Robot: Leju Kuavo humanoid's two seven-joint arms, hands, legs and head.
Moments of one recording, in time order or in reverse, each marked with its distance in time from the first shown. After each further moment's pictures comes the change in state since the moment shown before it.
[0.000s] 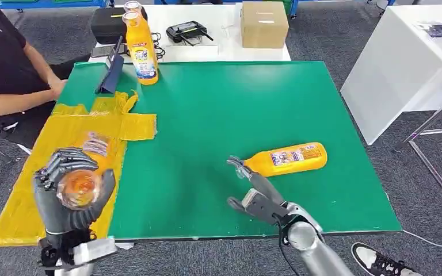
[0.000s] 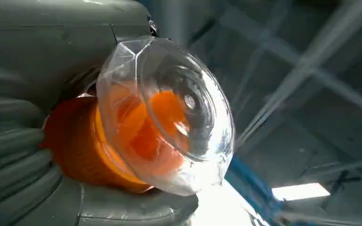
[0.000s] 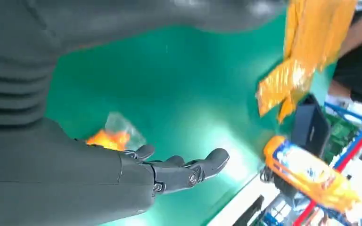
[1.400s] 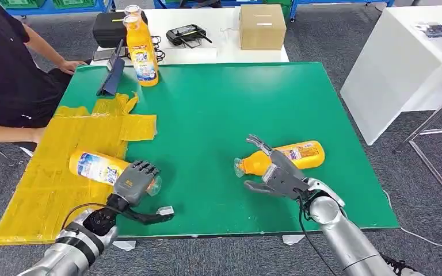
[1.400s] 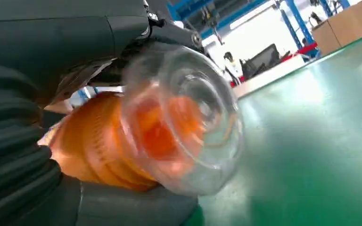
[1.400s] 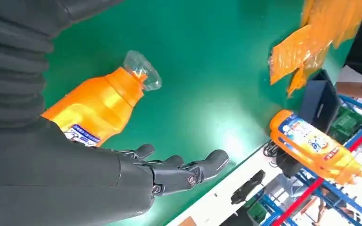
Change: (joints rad) left arm -0.479 0.364 -0.419 1.146 -0.588 -0.221 0.627; right arm -0.132 -0.087 -0.011 0.046 -0.014 0.053 0.011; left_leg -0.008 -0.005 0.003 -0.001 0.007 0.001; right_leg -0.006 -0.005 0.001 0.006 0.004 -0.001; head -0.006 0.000
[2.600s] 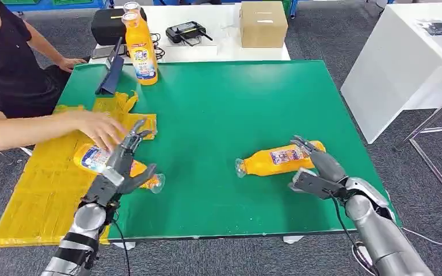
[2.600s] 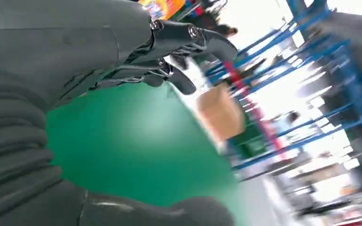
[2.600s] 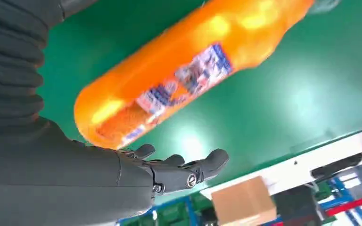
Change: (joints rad) left arm 0.182 -0.206 0.404 -0.614 1.261 -0.550 -0.532; right arm -0.072 -0.135 -0.130 0.199 0.333 -0.089 -0.089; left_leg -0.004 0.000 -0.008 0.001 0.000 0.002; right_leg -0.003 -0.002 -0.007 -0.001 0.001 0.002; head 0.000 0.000
